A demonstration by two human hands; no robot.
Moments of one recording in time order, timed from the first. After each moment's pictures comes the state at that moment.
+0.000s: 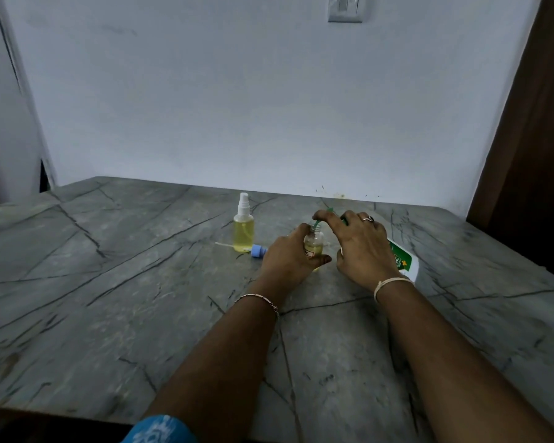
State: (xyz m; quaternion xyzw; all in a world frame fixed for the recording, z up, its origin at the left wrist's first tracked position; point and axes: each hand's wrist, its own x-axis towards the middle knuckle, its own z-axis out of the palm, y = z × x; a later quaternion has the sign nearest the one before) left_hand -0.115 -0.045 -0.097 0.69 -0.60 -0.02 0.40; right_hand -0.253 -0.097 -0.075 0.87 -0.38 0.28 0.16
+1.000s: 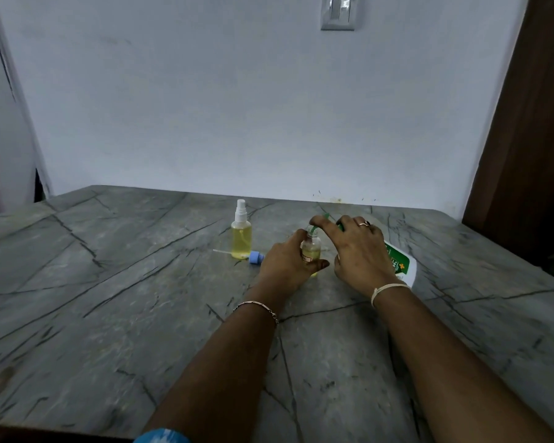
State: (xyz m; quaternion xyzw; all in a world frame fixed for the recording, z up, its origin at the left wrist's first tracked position) left_hand -0.113 -0.048 -0.099 0.69 -0.61 -0.02 0.40; right_hand -0.252 -0.098 -0.077 0.86 -0.38 0.28 0.18
